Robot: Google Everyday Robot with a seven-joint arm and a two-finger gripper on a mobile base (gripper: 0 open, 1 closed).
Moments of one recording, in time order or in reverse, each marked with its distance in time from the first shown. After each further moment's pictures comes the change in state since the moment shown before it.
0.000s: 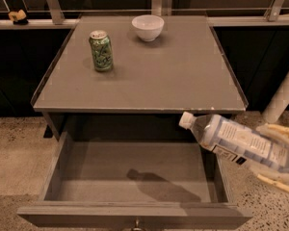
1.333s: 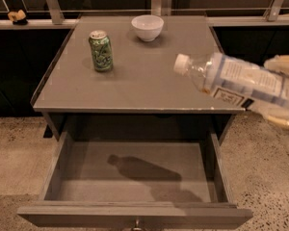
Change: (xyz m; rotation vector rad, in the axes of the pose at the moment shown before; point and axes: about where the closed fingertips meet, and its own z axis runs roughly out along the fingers) arm -0.075 -0.073 -0.024 0.046 -0.038 -0.203
